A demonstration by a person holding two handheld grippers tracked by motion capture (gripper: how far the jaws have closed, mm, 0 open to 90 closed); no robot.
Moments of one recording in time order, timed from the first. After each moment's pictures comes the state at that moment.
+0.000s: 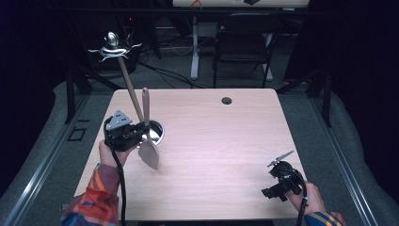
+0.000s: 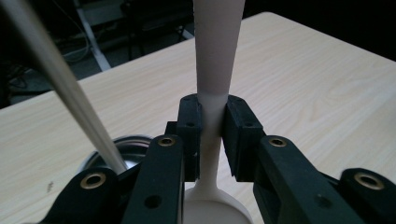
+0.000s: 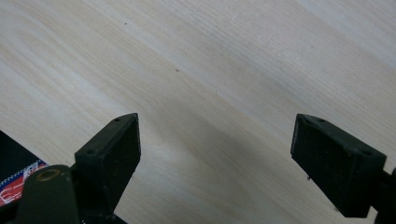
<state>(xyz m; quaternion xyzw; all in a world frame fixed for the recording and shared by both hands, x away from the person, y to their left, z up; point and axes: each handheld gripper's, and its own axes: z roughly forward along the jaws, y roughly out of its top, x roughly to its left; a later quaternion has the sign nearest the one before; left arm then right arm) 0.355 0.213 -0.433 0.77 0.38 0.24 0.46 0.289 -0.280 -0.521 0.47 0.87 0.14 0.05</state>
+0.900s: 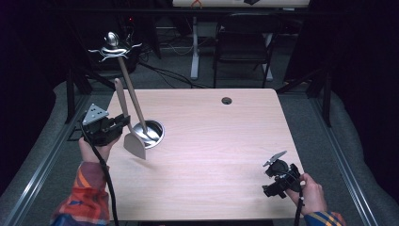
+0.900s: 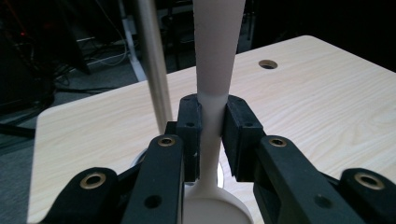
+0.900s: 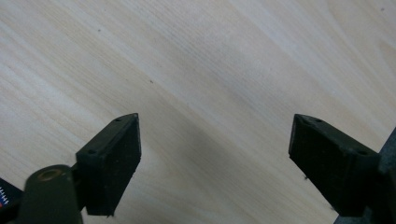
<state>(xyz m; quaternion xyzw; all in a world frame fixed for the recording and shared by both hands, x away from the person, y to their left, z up) 0.356 0.257 -0.417 0.73 0.43 0.28 0.46 0.288 -0.264 -0.513 0.44 0.88 0.10 0.14</state>
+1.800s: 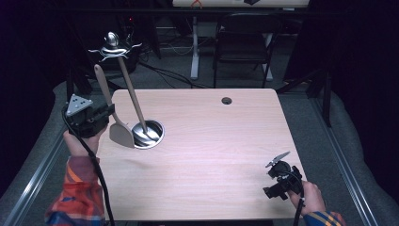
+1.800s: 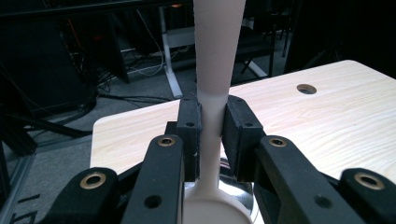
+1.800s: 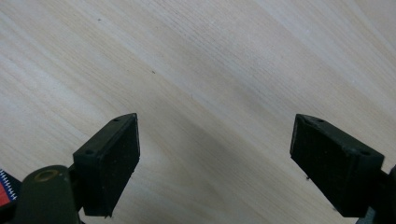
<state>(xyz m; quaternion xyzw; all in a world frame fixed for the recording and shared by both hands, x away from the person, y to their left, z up) 0.359 0.276 -0.385 0.69 0.47 0.33 0.45 0.289 -0.274 -0.519 0.45 0.88 0.11 0.11</state>
